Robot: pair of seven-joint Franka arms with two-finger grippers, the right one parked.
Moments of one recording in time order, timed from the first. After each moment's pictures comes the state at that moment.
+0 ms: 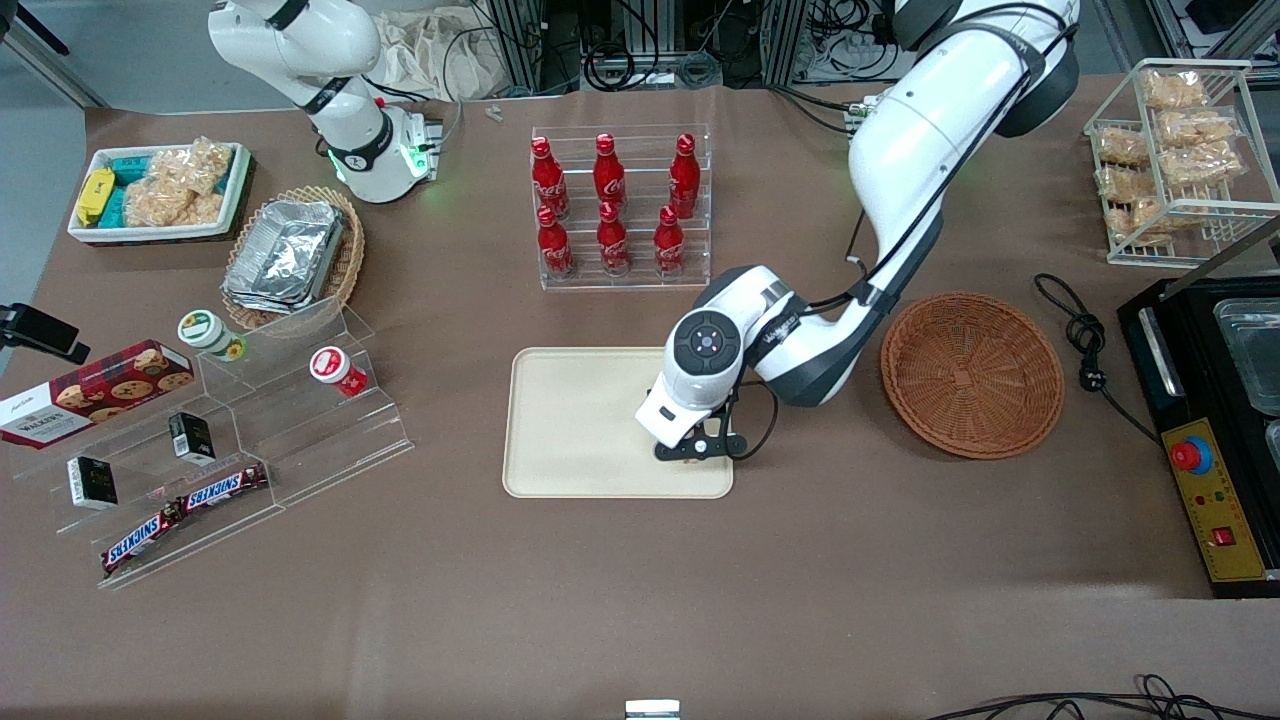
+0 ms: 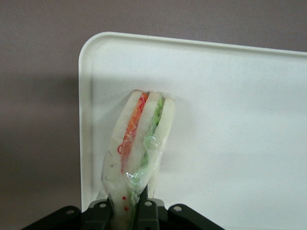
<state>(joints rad) -0.32 0.84 -0.49 -1.36 0.32 2.06 -0.91</state>
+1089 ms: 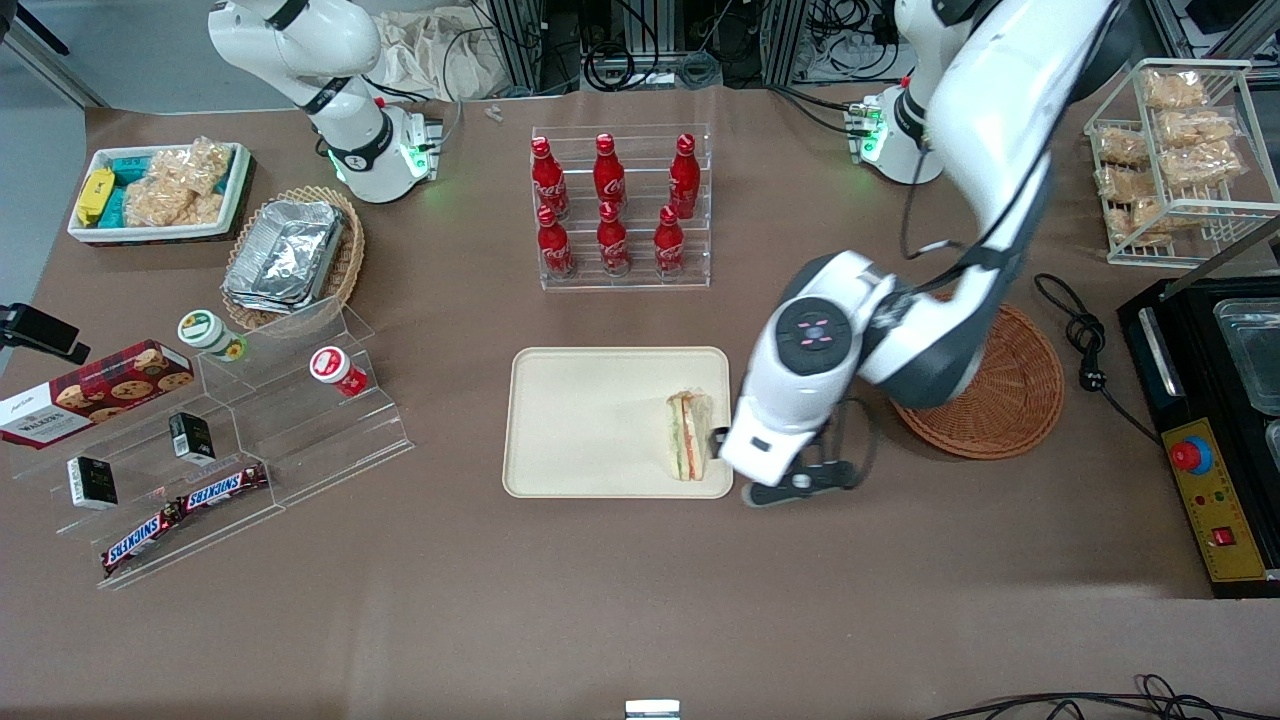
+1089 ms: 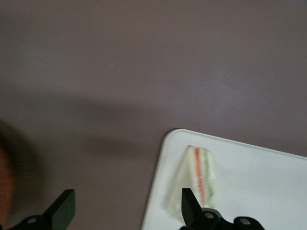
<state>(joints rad) -0.16 0.62 -0.47 -1.30 0.34 1.89 -0.84</state>
